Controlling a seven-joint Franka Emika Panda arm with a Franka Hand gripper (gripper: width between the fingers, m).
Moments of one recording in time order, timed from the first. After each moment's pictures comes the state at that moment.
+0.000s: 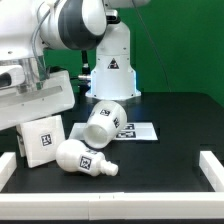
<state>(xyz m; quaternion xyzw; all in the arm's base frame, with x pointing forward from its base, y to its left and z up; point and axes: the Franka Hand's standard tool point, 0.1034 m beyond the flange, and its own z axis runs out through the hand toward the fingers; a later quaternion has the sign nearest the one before) 0.439 -0.188 0.035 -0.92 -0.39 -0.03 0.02</state>
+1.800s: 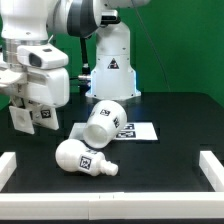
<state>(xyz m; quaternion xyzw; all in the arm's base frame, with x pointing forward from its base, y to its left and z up) 0.400 -0.200 0.062 -0.19 -0.98 0.06 0.01</state>
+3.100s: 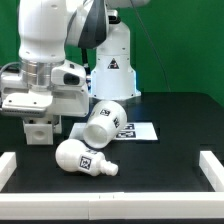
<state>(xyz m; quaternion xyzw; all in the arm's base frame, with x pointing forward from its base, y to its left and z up) 0.399 -0.180 0.032 0.04 -0.99 0.07 0.09</state>
